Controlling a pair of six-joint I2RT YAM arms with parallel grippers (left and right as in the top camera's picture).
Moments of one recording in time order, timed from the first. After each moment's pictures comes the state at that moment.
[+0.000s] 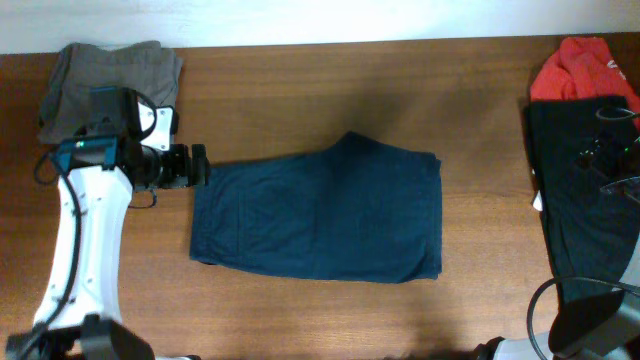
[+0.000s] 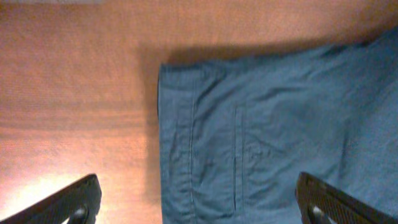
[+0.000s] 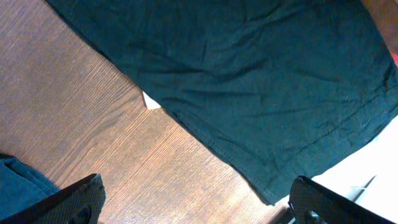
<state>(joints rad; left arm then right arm) 0.11 1.58 1.41 -1.05 0.18 0.05 -0.53 1.64 1.70 -1.35 0.18 0.28</state>
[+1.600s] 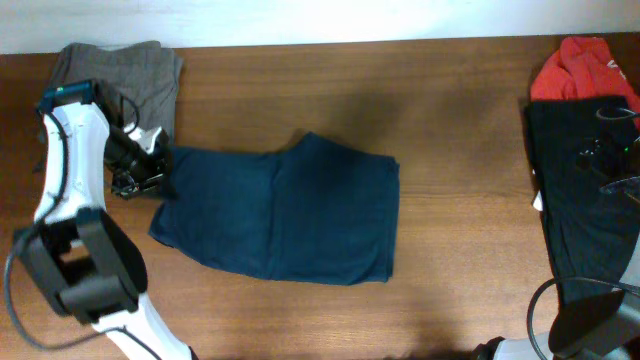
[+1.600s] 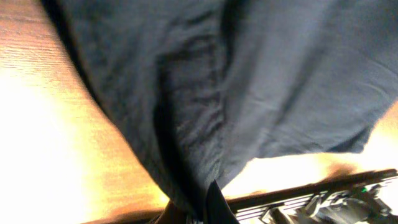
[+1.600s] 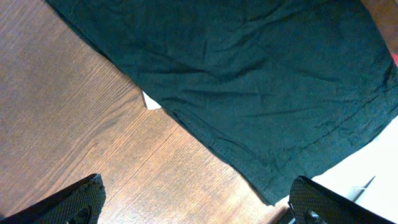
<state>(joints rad) 0.22 2.01 1.82 -1.61 0.25 0.10 -0.53 1.64 1.70 -1.35 0.18 0.28</state>
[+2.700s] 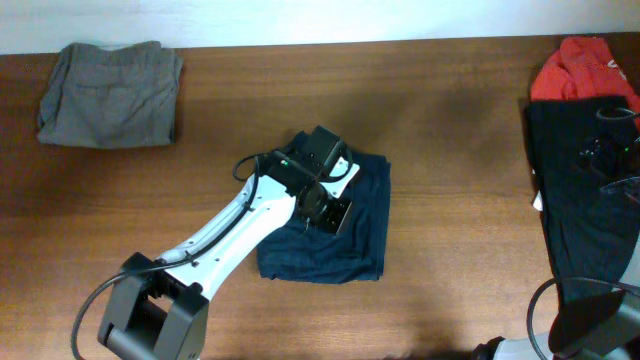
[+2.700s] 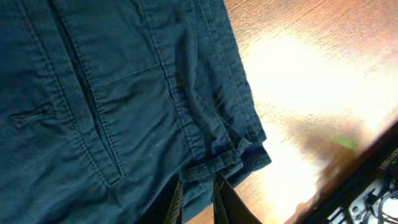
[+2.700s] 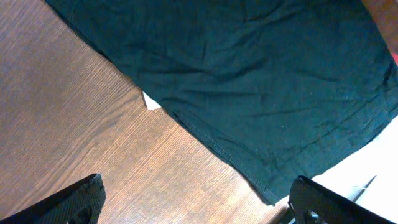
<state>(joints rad) -0.62 1.77 1.34 -0.87 0.32 -0.13 -0.53 1.64 1.70 -1.35 0.18 0.28</state>
